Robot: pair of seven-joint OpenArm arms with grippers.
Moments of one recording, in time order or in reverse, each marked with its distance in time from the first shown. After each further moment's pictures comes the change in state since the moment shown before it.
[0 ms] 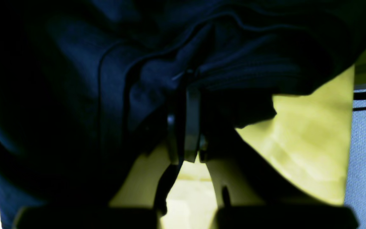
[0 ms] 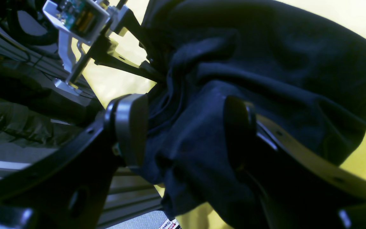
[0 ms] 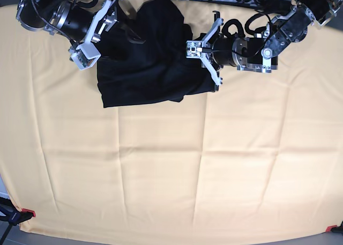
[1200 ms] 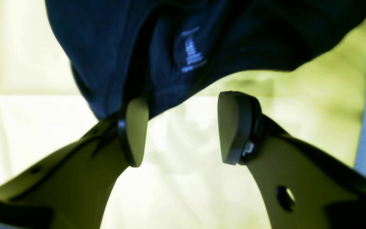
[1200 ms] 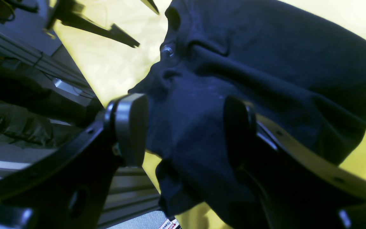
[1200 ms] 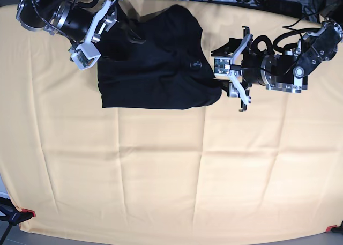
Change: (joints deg) left arm -9.3 -12.4 0.1 5.7 -12.5 0.0 6.3; right arm 0.0 0.0 0.0 0.0 0.0 0.0 0.0
